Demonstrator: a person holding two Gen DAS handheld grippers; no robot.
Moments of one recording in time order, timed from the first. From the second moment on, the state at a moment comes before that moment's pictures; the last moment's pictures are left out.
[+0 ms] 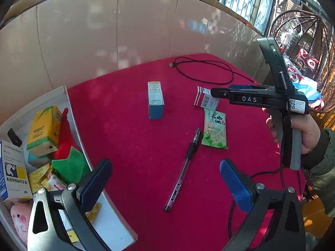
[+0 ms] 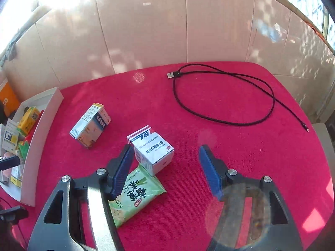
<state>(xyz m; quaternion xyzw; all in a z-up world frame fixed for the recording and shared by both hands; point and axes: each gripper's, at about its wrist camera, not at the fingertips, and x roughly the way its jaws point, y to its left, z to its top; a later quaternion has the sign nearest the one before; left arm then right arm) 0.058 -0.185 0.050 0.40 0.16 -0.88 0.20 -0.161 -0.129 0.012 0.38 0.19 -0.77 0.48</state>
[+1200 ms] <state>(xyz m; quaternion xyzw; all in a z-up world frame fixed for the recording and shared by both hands) 0.037 -0.135 0.009 0.44 0.07 -0.88 0.16 -0.132 -0.010 0.036 0.41 -0.02 -0.72 0.55</state>
